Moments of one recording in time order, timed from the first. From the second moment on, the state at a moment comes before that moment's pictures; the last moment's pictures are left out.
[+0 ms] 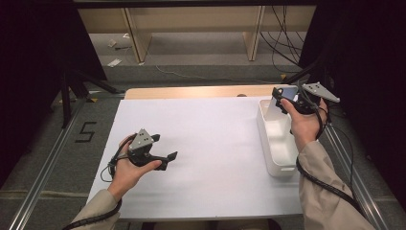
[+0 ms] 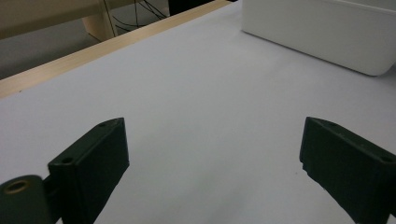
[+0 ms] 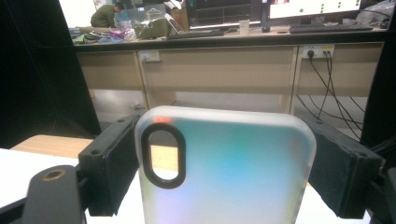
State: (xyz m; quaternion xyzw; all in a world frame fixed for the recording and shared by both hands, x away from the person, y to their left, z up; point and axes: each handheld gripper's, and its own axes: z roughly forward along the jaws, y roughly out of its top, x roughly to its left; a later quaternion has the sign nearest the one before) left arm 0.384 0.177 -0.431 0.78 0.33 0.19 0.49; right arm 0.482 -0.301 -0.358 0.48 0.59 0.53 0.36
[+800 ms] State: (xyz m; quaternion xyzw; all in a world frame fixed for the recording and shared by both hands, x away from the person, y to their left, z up) left arm 0.384 0.177 -0.432 0.78 0.33 0.19 0.49; right arm 0.489 -0.300 -0.360 0.48 0.60 0.53 0.36
